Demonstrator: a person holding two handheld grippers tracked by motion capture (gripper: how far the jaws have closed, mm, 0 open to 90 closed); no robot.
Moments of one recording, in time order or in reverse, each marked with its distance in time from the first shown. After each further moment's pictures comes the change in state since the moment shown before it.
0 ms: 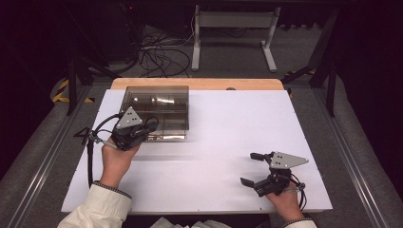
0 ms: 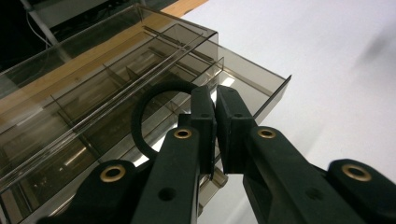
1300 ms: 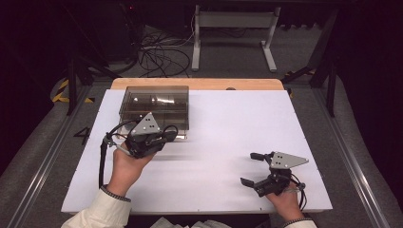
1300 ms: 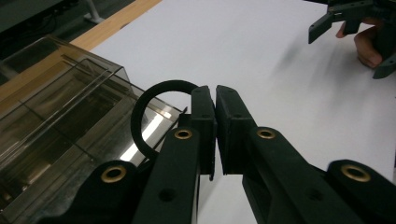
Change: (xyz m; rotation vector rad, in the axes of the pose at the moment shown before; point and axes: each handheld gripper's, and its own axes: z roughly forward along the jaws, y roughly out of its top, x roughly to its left) left arm -0.051 0.034 -0.005 0.015 -0.141 0.069; right arm 0.000 0.000 0.000 -0.004 0.003 0.001
